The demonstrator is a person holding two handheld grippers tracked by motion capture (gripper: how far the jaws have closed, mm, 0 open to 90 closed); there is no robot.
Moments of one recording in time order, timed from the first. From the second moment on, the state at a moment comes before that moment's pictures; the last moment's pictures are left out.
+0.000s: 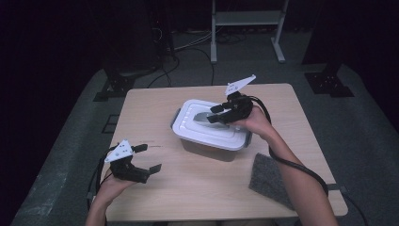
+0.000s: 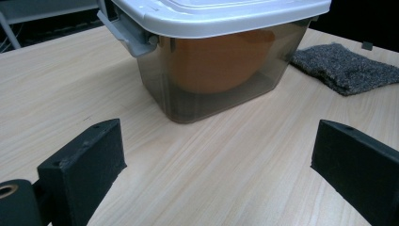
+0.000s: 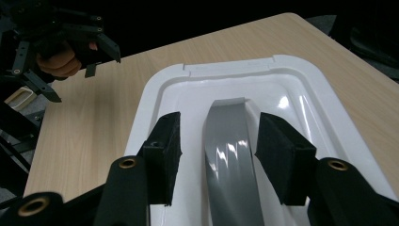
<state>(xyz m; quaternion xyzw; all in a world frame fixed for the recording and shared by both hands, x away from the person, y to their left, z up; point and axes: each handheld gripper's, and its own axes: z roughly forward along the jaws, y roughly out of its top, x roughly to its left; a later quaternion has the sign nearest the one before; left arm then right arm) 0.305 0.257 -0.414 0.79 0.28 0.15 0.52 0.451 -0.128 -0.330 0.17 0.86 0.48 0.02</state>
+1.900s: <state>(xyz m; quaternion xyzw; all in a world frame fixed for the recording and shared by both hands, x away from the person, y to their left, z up) 0.303 0.253 -0.417 0.80 0.28 0.15 0.52 0.401 -0.249 -0.326 0.24 0.83 0.50 0.04</state>
